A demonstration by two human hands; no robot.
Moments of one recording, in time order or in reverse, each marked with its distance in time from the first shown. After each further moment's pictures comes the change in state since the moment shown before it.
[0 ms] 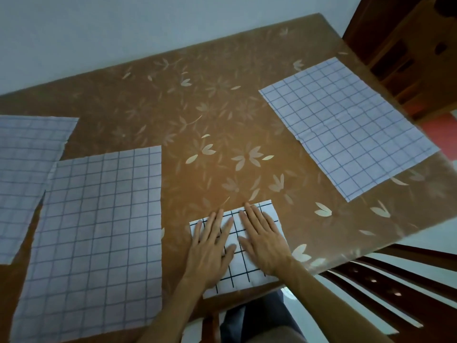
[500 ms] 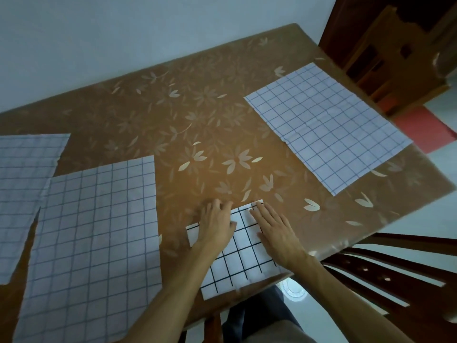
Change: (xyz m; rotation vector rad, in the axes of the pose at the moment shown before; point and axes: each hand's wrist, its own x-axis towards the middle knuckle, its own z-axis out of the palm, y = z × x) left_hand 0.063 0.031 -0.070 -0.105 -0.006 -0.101; right_hand -0.023 0.024 -0.037 0.143 0.010 0.088
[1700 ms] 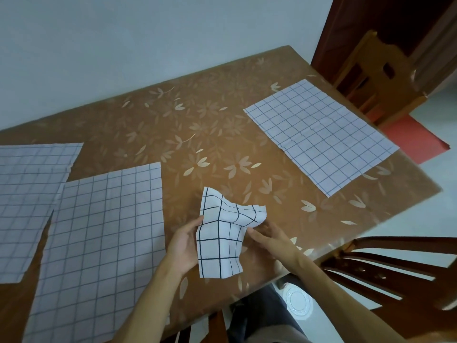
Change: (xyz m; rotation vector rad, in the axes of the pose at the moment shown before) left_hand -0.061 -0.057 -0.027 -1.984 -0.328 -0.621; right_hand -0.023 -0.036 -0.020 1.272 -0.060 0.399
